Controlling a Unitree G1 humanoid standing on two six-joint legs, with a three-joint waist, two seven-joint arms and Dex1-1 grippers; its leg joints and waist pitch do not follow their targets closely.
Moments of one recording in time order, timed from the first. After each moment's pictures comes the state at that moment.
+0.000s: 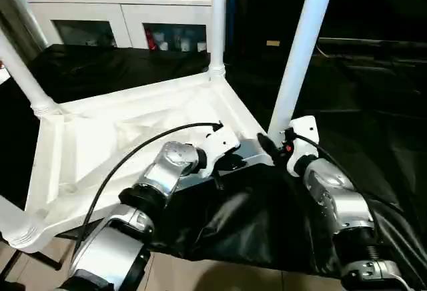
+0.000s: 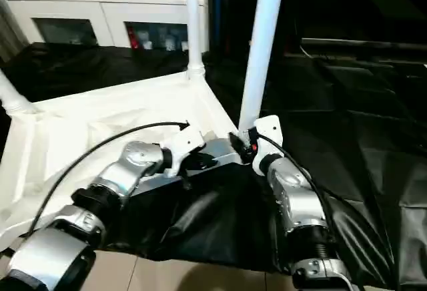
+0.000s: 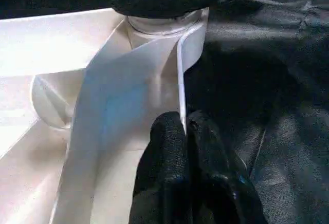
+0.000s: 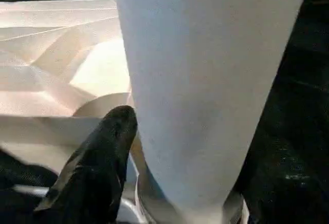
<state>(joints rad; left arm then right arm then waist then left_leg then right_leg) -0.75 0.10 -0.27 0.88 0.15 -0.01 -0.91 -0.39 -0.18 -0.05 0.38 0.10 0.23 0.55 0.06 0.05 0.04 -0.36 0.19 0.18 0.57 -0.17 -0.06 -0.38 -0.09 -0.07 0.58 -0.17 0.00</state>
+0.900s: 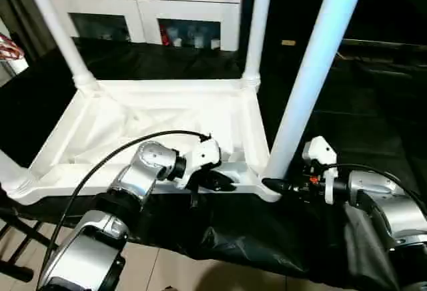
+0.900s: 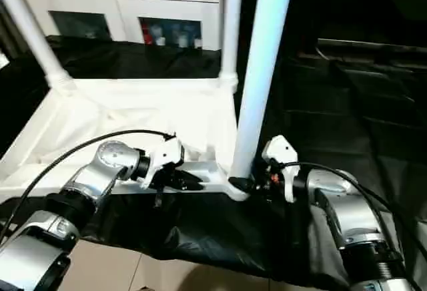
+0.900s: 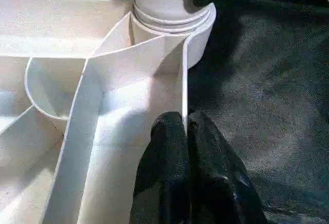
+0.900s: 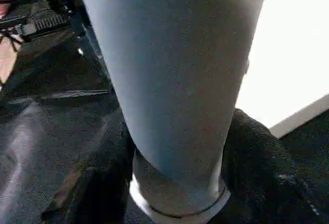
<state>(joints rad) -0.69 0.23 -0.30 0.79 0.08 -0.07 -1.29 -0.29 -0.49 0.09 0.23 0.20 0.27 1.12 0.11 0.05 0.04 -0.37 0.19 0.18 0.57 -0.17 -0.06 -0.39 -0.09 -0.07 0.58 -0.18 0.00</state>
